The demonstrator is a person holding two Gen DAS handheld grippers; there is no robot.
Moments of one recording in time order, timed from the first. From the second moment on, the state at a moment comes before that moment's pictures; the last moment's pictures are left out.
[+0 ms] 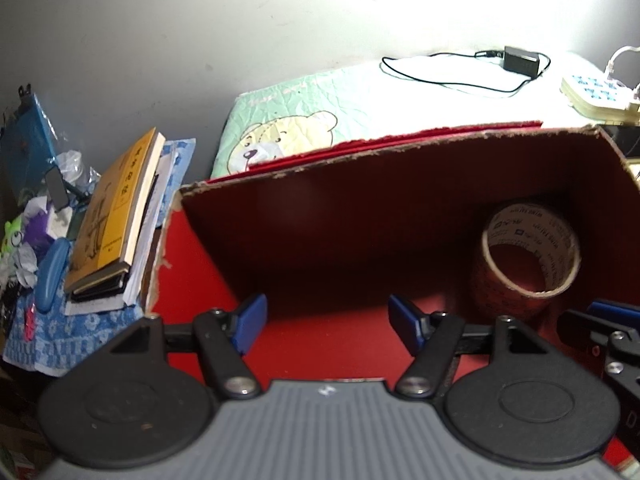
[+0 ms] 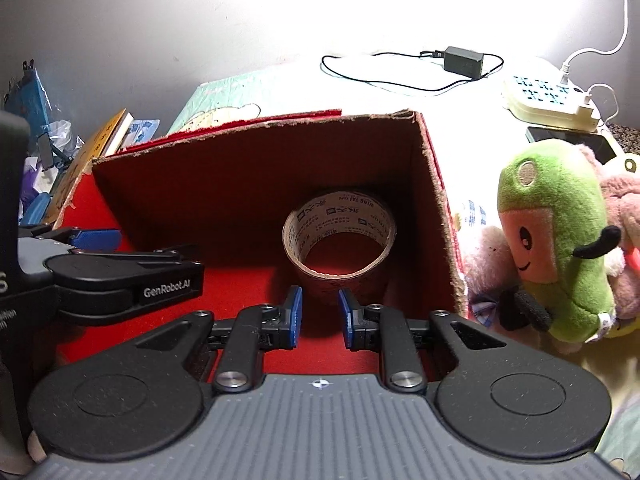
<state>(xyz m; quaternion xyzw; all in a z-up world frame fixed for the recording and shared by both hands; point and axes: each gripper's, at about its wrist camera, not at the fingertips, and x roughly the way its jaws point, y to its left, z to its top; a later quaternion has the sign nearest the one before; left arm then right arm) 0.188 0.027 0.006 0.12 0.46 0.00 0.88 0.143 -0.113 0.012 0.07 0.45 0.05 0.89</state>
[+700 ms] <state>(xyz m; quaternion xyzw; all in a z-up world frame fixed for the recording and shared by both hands) 0.114 0.017 0.071 0.11 0.43 0.01 0.90 0.086 -0.129 0.055 0.09 0.39 0.10 0.91</state>
